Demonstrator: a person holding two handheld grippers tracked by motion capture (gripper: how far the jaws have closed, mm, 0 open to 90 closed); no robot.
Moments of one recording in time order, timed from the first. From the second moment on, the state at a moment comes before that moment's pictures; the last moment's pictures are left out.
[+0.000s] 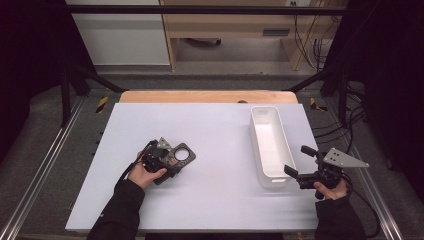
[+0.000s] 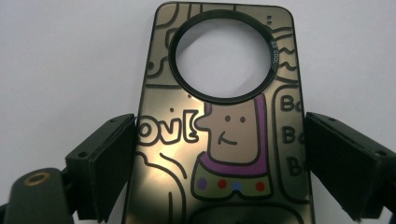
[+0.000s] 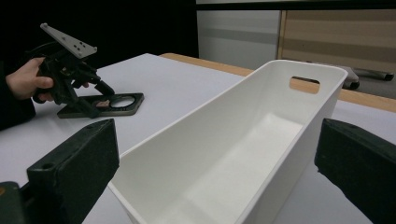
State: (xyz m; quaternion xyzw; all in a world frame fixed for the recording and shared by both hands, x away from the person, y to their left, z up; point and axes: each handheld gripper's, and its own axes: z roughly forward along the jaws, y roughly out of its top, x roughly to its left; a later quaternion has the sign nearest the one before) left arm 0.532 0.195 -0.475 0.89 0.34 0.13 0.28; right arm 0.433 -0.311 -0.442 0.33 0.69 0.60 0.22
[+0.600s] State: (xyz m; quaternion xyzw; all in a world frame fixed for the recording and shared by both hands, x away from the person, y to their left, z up) left arm 0.529 0.196 -0.469 0.89 0.34 0.13 0.29; right arm 0.432 -0.311 -0.442 0.33 0.69 0.60 0.22
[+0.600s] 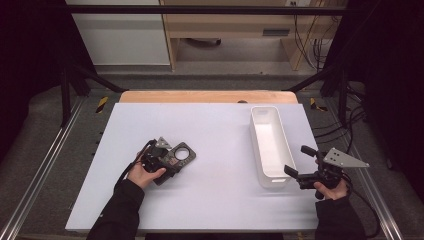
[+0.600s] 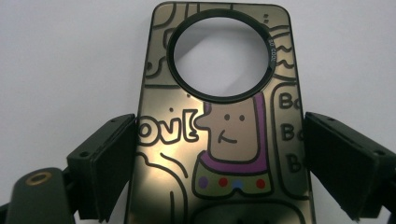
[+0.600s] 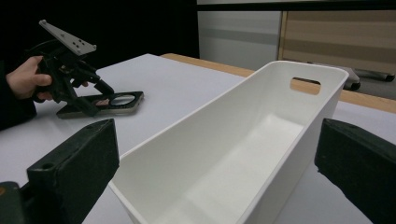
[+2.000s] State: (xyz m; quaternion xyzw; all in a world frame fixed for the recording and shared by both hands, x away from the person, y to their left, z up) left arm 0.489 0.188 -0.412 0.88 0.29 0.15 0.35; right arm 0.430 -0.309 -0.436 0.32 0.70 0.60 0.22
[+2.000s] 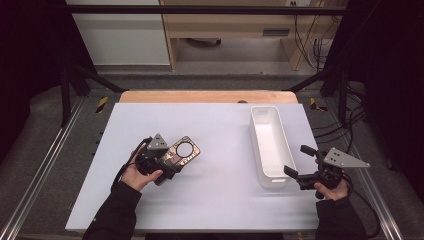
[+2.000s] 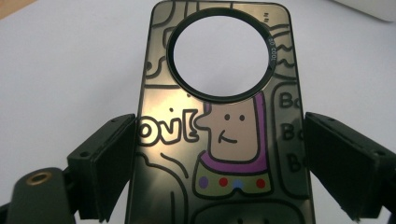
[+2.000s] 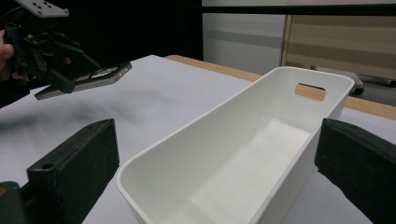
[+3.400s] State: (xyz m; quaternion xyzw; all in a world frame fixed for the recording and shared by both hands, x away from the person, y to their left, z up) left arm 0.450 0.145 -0.392 0.90 0.20 0.13 0.37; right arm 0.422 -0.273 -0.422 0.25 0.75 0.58 0.21
